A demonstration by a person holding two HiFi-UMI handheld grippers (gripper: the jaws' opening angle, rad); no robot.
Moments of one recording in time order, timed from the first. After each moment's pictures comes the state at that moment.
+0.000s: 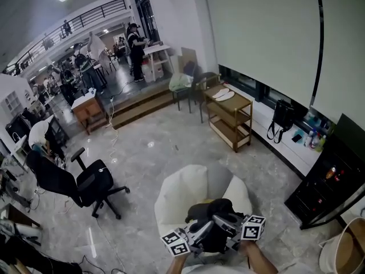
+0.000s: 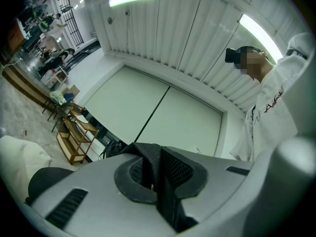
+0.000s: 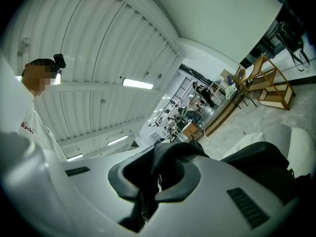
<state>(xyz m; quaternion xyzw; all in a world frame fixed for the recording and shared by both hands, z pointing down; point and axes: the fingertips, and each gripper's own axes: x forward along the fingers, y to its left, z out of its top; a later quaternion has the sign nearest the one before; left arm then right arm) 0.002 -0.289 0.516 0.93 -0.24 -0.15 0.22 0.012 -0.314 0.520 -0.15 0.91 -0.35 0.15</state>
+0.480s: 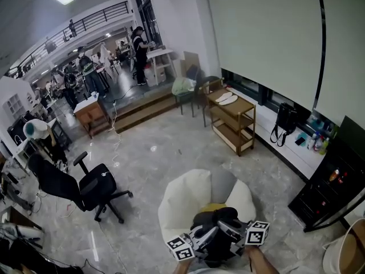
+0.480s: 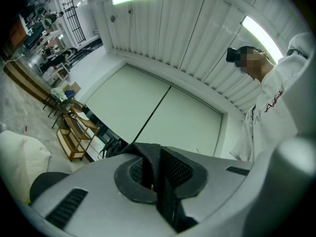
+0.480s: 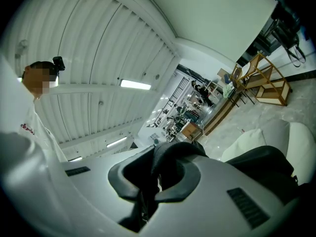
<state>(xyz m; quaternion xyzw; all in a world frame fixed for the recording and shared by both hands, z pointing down) 0.003 -0.286 0.532 0.93 -0.23 -0.15 0.23 0.014 -0.311 0.537 -0.16 0.91 -0.36 0.15</state>
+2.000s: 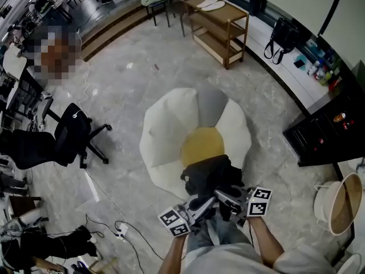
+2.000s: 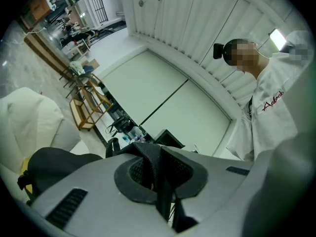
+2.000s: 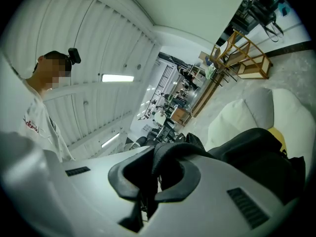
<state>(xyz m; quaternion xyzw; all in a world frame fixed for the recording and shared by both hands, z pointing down) -0.015 -0.287 0.643 0.90 -0.23 -0.11 0.36 -0.007 -0.310 0.655 -0.17 0.87 -0.46 0.11</state>
